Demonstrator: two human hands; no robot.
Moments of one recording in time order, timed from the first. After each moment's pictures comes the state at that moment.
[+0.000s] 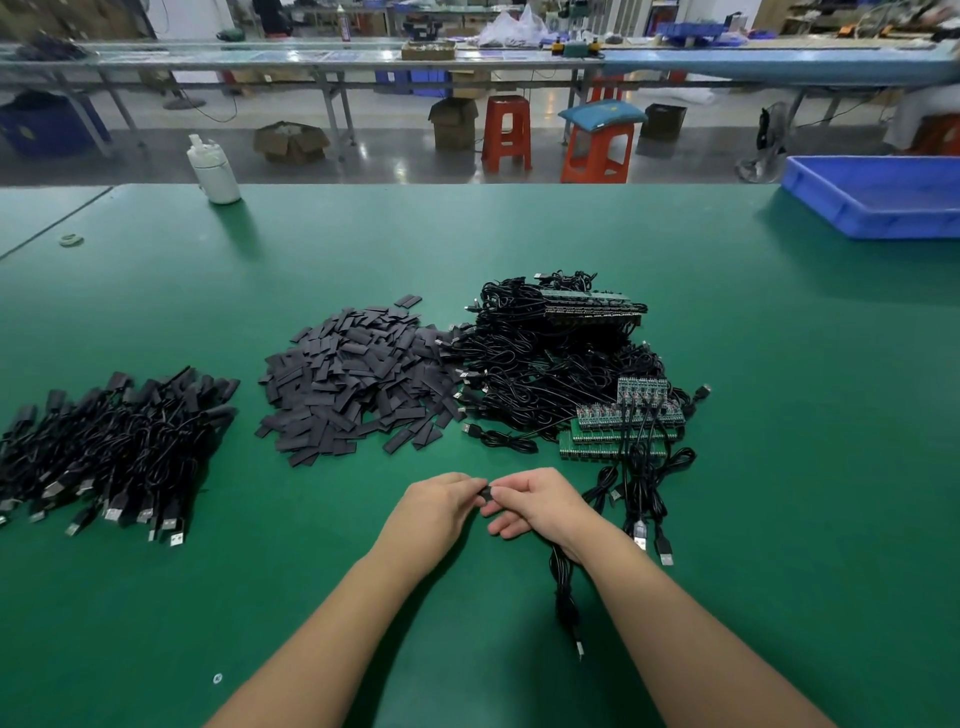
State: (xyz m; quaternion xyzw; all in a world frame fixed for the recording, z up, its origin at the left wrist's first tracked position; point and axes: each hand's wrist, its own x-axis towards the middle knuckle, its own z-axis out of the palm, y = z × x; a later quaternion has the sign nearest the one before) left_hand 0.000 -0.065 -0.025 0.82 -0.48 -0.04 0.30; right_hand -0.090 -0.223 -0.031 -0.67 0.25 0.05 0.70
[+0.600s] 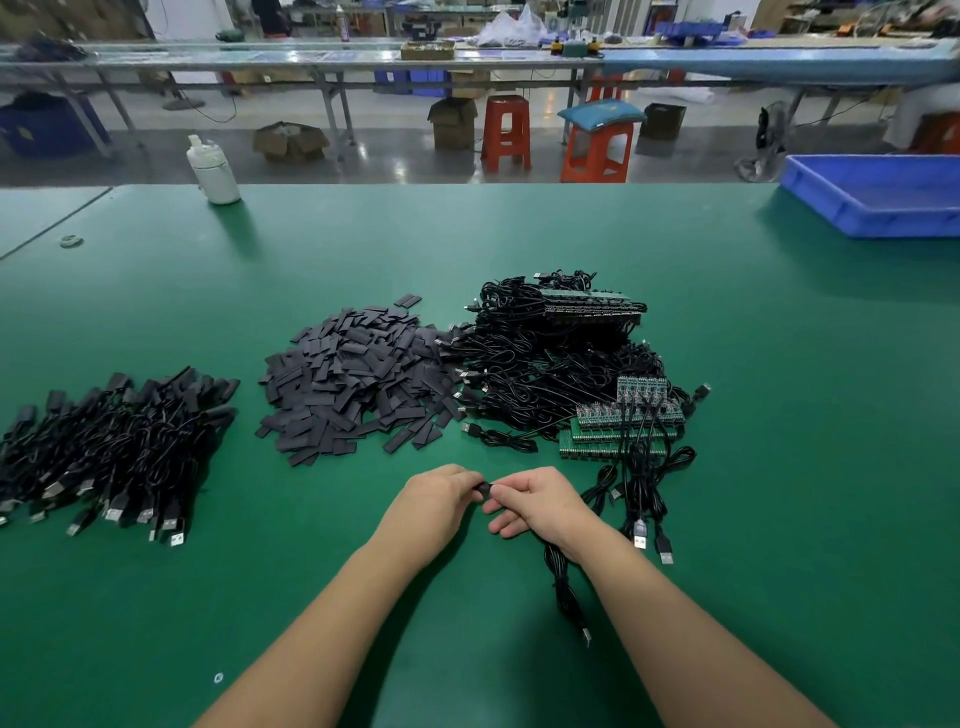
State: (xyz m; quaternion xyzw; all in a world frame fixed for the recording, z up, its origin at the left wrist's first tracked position) left_hand 0.009 -0.071 -0.020 0.84 -0.48 -0.06 0.24; right_hand -0.090 -0.223 -0.035 -0.69 0.27 0.04 0.67
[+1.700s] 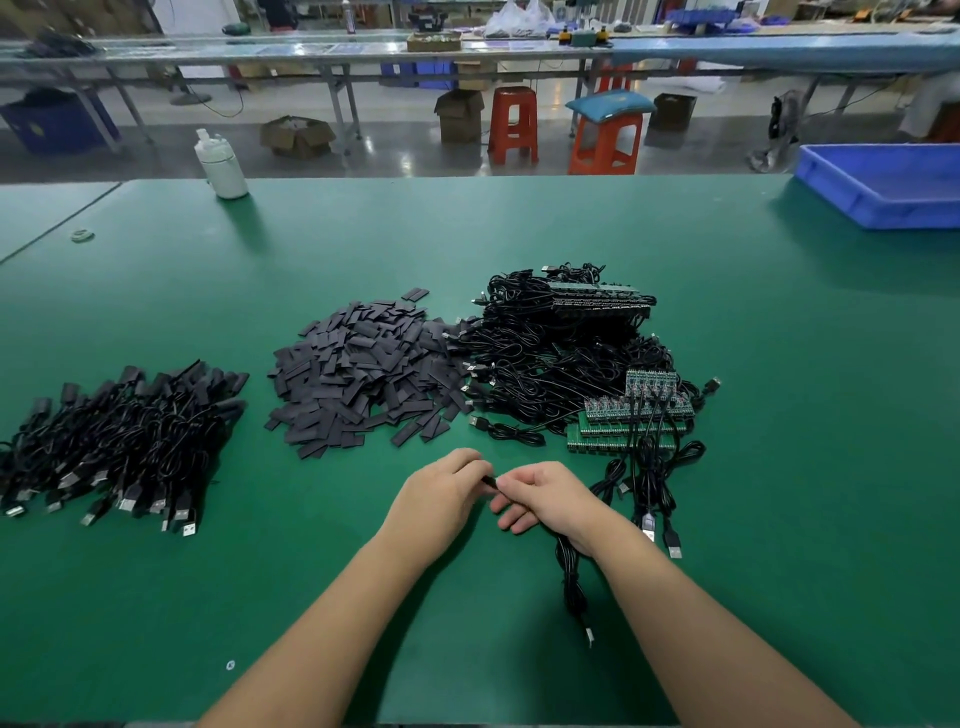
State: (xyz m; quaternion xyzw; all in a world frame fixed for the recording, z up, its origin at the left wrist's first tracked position) left_hand 0.003 -0.065 -0.020 0.81 -0.52 0.04 0.26; right_hand -0.094 -0.223 -0.026 -0.69 0.23 0.06 0.69
